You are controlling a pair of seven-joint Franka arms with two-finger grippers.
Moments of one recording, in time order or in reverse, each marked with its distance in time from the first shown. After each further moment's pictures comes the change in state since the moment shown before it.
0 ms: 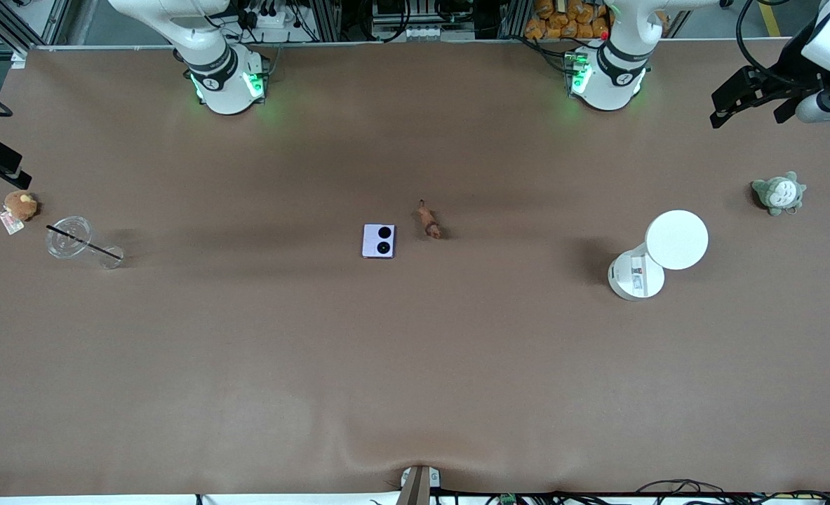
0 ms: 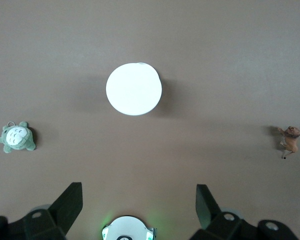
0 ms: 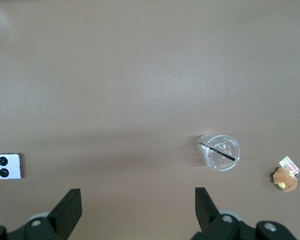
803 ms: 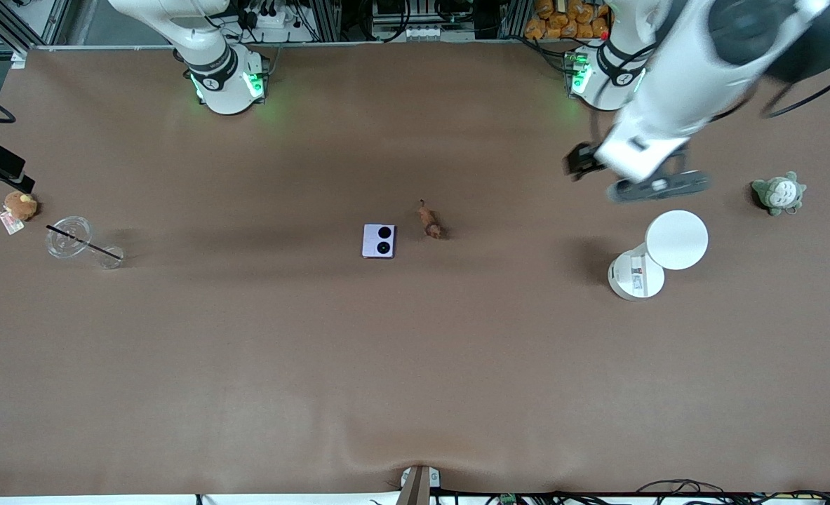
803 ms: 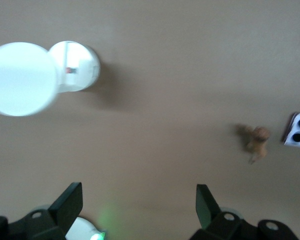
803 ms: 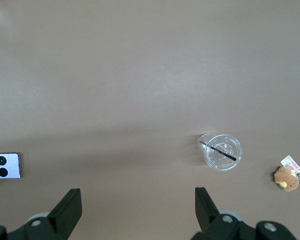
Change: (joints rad) left arm -0.047 0.283 -0.318 -0.013 -0.006 0.194 -0.429; right arm -0.004 0.016 0.001 -0.001 0.003 0.001 -0.001
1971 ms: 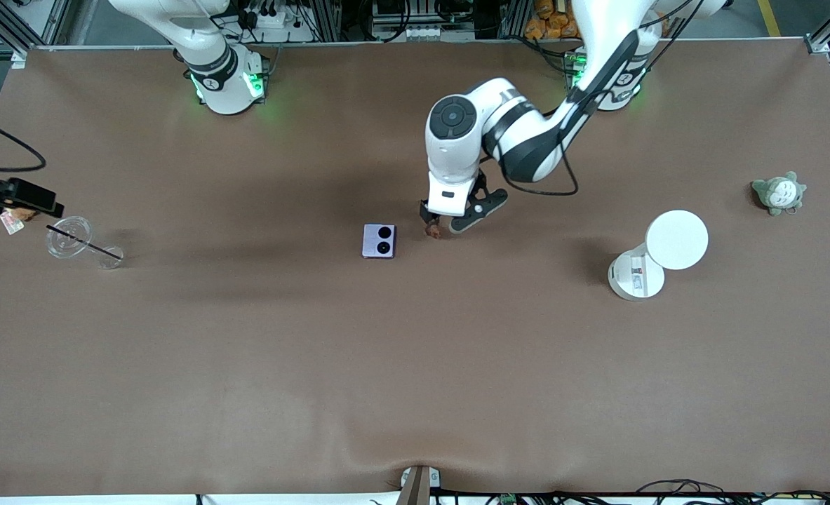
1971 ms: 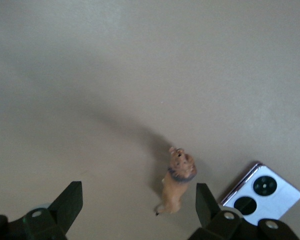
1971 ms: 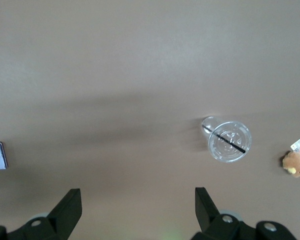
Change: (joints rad) left arm -0.329 0.420 -0.064 -0.089 0.292 0.492 -0.977; right arm -0.020 0.117 0.002 -0.016 0.003 -0.034 -0.001
